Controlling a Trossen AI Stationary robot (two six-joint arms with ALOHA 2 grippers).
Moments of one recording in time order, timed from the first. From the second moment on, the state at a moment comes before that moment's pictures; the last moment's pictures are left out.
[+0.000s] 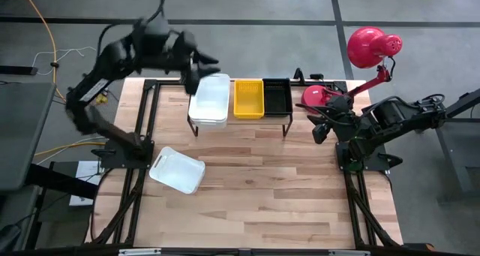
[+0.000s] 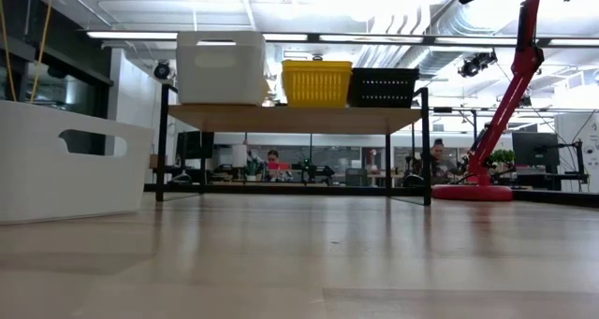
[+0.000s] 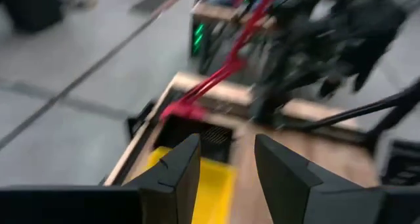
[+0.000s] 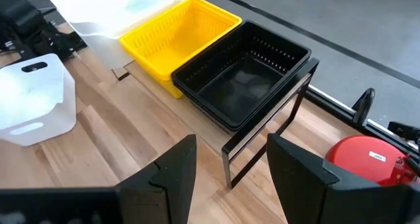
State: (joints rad) left arm 0.55 1.45 2.02 -0.96 0.21 -0.01; right arm 0.30 0.97 1.26 -1.19 0.76 0.83
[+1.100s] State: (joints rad) left arm -0.60 1.17 1.14 -1.15 -0.10 -0.38; right arm 0.30 0.97 1.26 -1.22 0.73 0.87
